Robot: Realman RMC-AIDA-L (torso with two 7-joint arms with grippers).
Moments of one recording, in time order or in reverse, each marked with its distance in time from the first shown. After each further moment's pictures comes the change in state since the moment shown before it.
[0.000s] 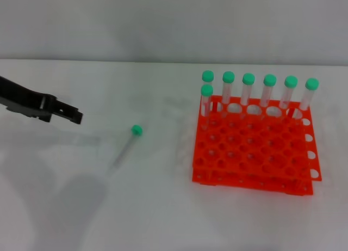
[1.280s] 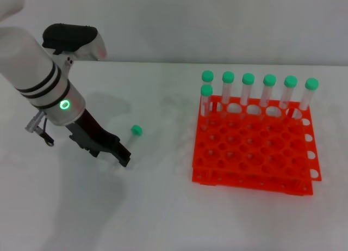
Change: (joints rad) left arm -0.113 -0.055 -0.002 0.493 0.364 -0.365 -0.269; right arm -0.003 0.002 0.000 0.009 -0.001 -0.003 0.004
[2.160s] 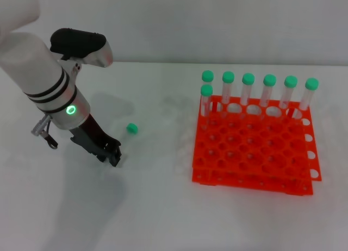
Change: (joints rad) left arm -0.001 -0.007 0.000 0.061 0.065 -0.074 -0.041; right arm 0.006 0.000 0.000 -0.006 0.000 0.006 -0.001
